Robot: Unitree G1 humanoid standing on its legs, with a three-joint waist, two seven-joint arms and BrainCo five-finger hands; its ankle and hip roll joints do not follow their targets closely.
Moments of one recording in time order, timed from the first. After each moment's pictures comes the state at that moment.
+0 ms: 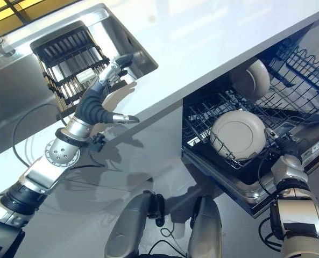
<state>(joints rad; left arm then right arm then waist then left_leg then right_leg) -0.56 0.77 -0.41 -0.15 -0.21 -0.38 0.19 -0.74 -0.71 -0.02 1.25 0.68 -0.03 -0.10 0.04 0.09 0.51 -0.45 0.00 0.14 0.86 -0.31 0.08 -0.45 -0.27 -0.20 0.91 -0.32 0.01</state>
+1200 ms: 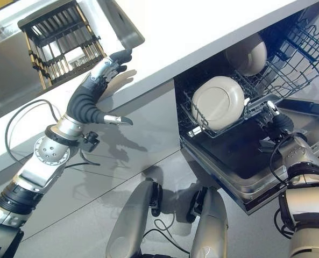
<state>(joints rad) -0.52 0.79 -0.33 -0.16 -0.30 -0.47 0.04 -0.90 -0.82 0.17 1.12 1.21 0.11 0.37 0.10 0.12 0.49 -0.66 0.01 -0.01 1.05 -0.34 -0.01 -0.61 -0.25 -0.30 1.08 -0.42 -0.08</state>
